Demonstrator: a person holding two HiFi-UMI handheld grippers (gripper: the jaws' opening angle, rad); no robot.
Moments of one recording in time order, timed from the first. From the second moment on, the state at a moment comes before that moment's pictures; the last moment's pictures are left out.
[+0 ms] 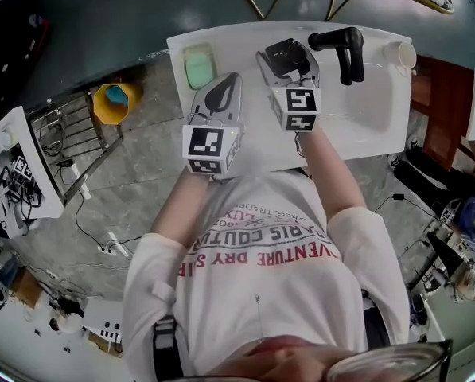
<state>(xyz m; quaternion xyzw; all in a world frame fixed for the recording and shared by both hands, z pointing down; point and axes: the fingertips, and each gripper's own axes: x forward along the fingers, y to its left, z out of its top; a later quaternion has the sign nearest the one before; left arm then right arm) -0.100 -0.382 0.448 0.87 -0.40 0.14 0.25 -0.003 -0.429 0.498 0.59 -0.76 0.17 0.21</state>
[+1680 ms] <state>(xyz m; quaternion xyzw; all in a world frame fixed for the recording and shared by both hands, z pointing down) -0.038 0.030 0.474 0.80 -0.53 0.16 0.24 0.095 0.025 0.510 0.47 -0.83 0.21 0.22</state>
